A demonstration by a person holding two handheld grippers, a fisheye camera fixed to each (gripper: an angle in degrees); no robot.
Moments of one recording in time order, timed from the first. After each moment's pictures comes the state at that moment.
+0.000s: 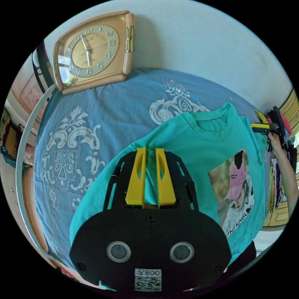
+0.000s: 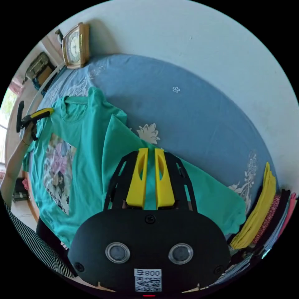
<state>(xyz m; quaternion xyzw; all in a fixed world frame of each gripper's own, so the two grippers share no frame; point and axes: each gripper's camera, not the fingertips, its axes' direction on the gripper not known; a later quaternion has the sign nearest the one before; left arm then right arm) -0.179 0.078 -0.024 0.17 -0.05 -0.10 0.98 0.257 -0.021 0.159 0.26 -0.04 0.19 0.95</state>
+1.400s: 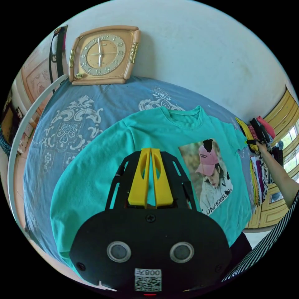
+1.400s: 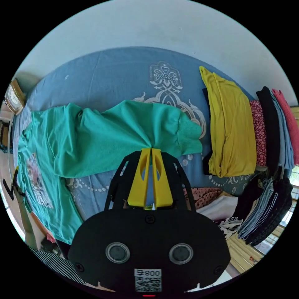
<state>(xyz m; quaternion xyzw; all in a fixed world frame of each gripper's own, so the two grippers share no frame) -0.116 0.249 -0.181 0.22 0.00 -0.12 0.97 0.362 0.254 0.143 0.16 -0.08 0.44 0.88</state>
